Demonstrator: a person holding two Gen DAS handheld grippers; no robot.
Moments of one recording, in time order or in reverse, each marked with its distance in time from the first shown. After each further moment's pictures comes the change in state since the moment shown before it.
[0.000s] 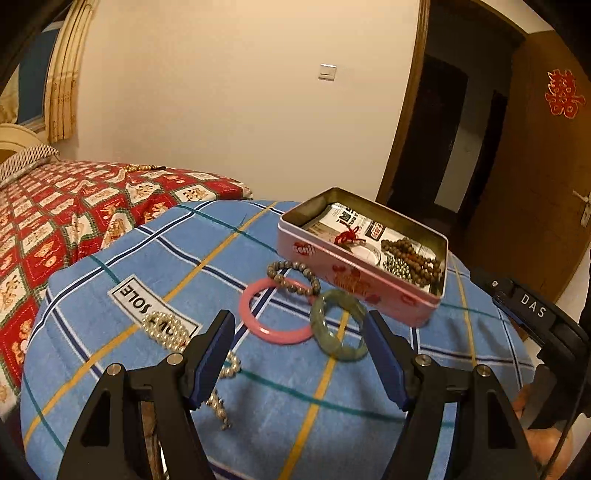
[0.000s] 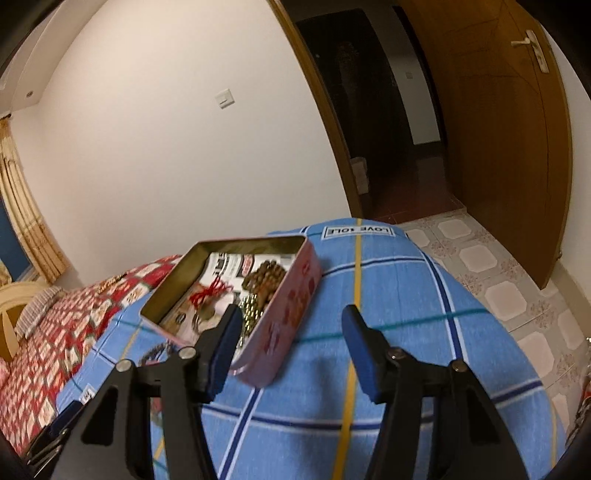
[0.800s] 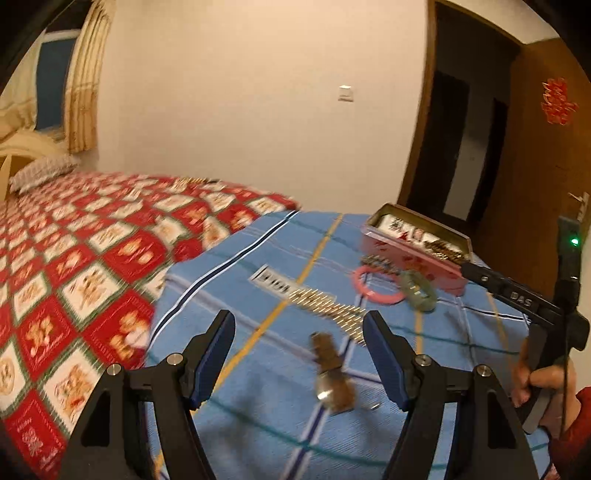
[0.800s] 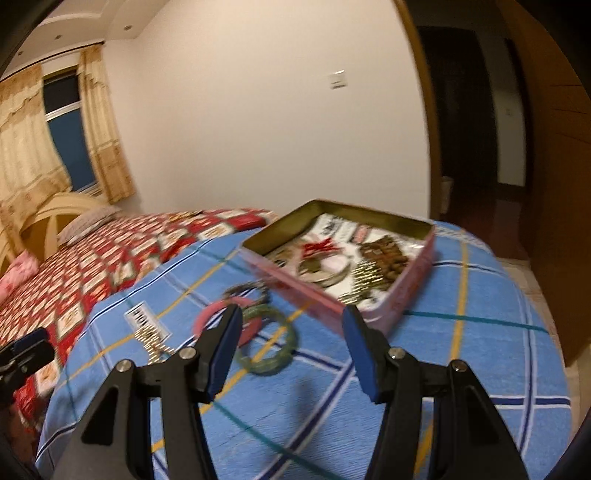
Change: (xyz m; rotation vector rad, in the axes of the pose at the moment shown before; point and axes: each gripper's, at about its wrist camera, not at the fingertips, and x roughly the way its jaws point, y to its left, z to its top) left arm -0.090 0.121 -0.025 -0.004 -0.049 0.036; right arm -0.012 0.072 -0.042 -0.323 0.065 0.258
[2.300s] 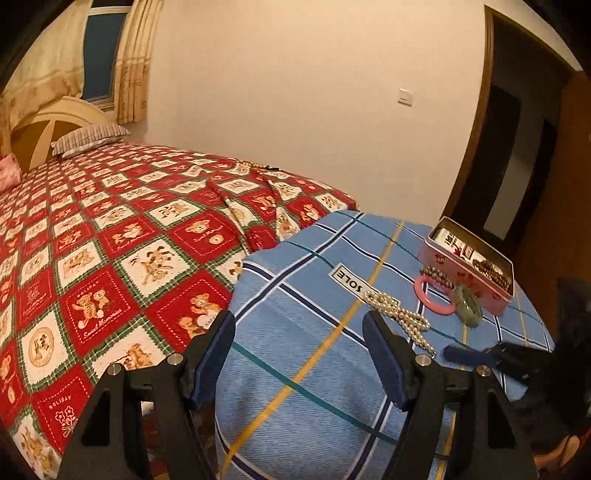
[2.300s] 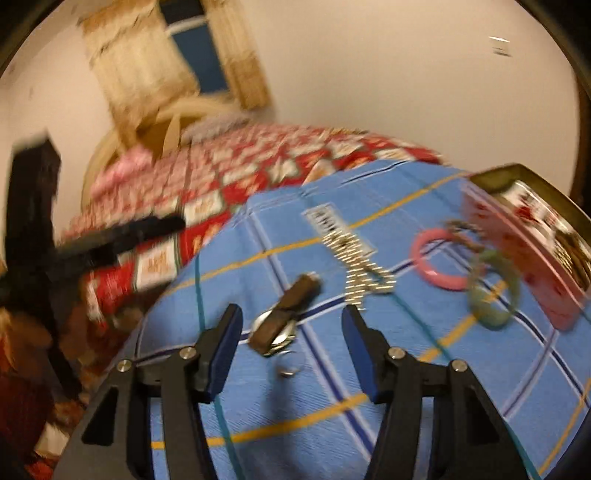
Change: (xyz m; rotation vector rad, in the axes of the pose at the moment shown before) left arm -0.020 0.051 0.007 -0.124 0.021 0.144; right arm 0.020 0.137 -0.038 -0.331 0.303 0.459
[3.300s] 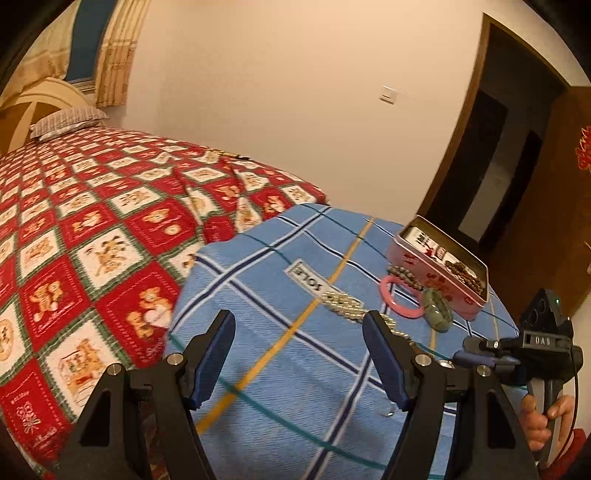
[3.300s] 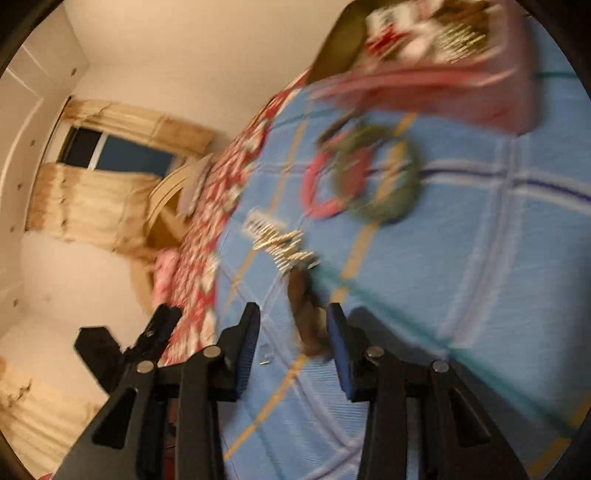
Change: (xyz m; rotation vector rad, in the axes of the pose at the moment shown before) left arm 0.019 -0.026 0.001 -0.021 0.035 -0.125; right arm -0.023 -0.149 -0.051 0.811 0.024 0.312
